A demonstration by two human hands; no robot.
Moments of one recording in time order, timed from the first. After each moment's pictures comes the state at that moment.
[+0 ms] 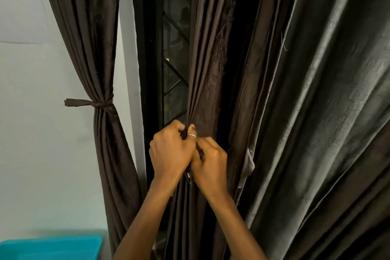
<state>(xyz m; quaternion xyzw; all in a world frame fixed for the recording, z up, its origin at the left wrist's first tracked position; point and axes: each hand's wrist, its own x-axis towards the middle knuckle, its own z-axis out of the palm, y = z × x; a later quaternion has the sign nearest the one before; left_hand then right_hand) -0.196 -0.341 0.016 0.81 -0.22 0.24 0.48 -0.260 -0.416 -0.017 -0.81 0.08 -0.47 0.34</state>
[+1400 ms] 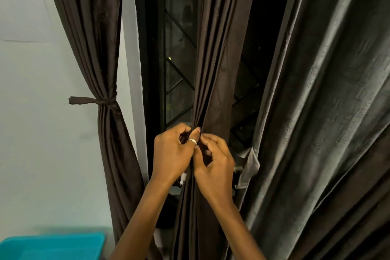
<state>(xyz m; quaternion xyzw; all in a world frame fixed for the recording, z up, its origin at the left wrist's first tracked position) -0.198 -0.327 0.014 0.73 -0.34 0.16 0.57 -0.269 -0.410 -0.024 -0.77 0.11 -0.50 0.38</state>
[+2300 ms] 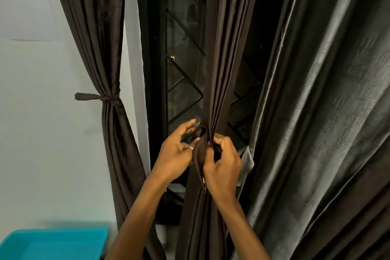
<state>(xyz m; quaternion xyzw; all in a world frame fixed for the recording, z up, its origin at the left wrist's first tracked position) -0.196 -0.325 0.000 0.64 -0.35 -0.11 0.68 -0.275 -0.422 -0.031 -0.74 0.14 -0.57 0.34</state>
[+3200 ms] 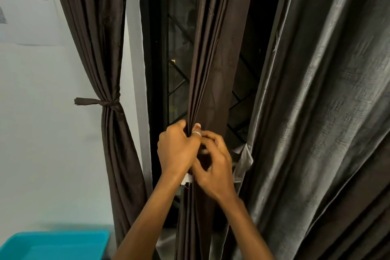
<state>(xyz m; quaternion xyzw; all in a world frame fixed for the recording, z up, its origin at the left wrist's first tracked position) -0.216 -0.338 0.029 0.79 -0.22 0.16 0.55 -0.278 -0.426 -0.028 -0.81 -0.02 -0.46 0.36</state>
